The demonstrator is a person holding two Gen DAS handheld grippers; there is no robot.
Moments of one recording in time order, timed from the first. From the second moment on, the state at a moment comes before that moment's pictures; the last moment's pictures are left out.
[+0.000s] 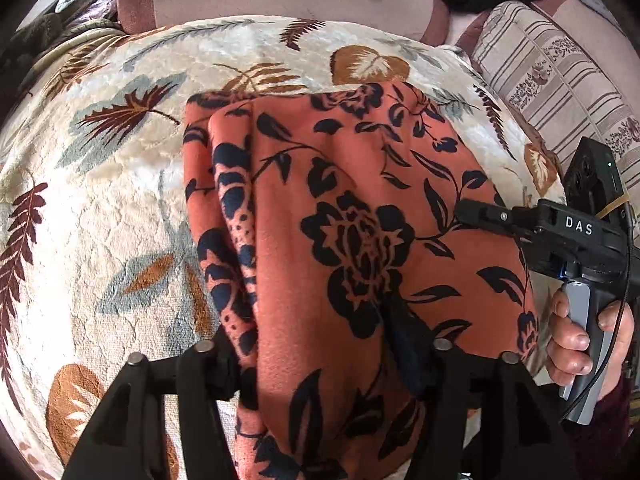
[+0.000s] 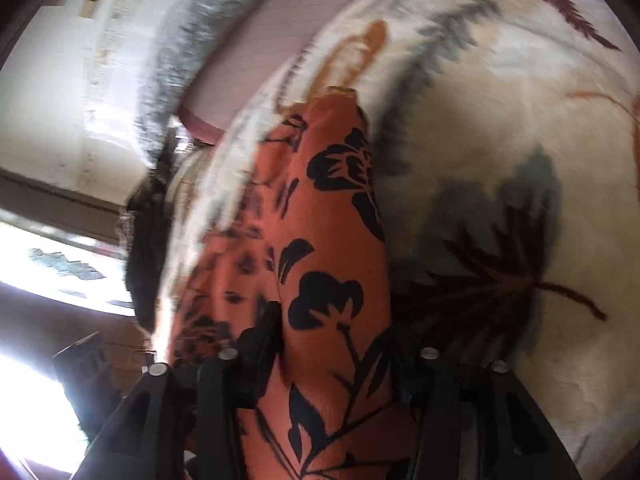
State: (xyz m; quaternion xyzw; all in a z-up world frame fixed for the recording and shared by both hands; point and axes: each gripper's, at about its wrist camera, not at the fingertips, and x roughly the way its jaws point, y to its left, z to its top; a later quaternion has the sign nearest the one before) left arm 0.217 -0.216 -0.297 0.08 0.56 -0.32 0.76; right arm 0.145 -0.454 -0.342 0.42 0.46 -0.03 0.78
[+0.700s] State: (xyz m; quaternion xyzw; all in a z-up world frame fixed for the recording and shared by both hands) left arm 0.072 -0.138 -0.118 0.16 0.28 -0.20 0.92; right arm 0.042 -0.337 -0.257 0.21 0.41 -0.04 0.89
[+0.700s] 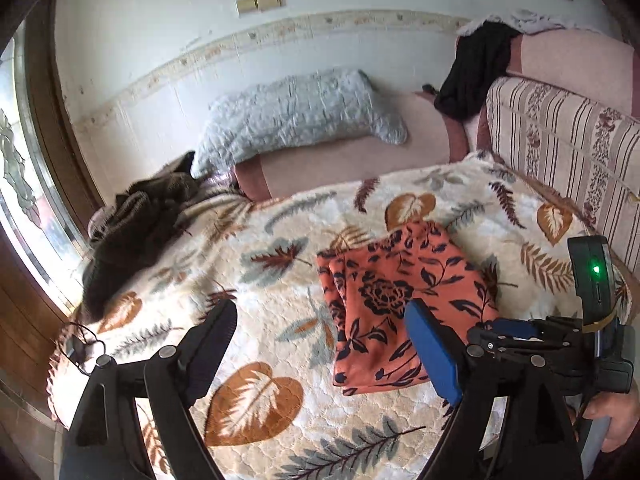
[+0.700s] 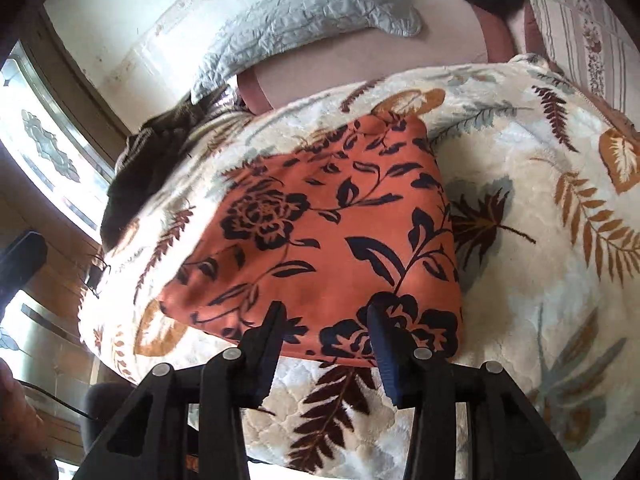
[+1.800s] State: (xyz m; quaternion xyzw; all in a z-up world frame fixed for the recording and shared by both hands) left arm -0.035 -0.055 0.031 0.08 0.14 -0.10 0.98; right arm -0.153 -0.229 0.000 0.06 0.17 -0.11 0.98
